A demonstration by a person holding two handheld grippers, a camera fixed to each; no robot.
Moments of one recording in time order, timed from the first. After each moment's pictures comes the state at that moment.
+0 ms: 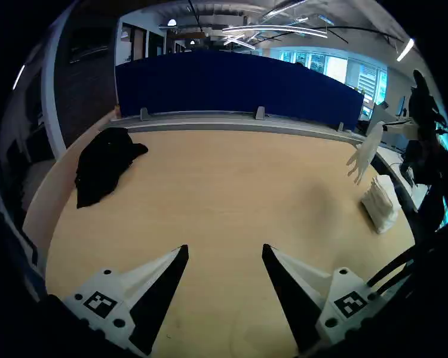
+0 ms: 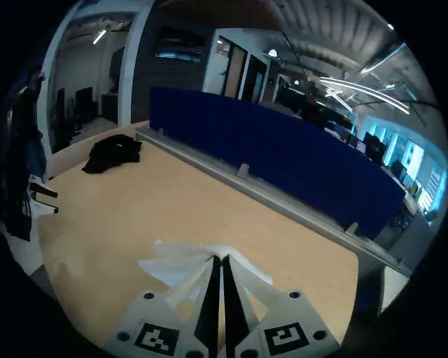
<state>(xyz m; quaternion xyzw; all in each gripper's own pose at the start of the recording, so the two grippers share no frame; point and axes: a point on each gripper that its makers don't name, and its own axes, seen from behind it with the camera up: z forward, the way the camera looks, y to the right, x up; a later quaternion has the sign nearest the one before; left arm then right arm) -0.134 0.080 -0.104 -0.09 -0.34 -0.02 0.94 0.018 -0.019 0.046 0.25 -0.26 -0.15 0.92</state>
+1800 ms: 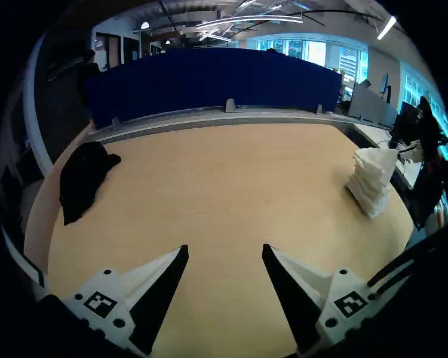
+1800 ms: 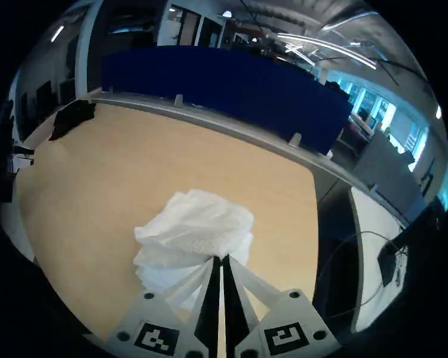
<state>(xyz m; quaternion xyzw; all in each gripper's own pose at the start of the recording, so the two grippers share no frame) -0.126 0.147 -0.110 -0.14 -0.35 0.03 0.93 -0.080 0.213 -0.063 0.12 -0.37 -0.14 0.91</state>
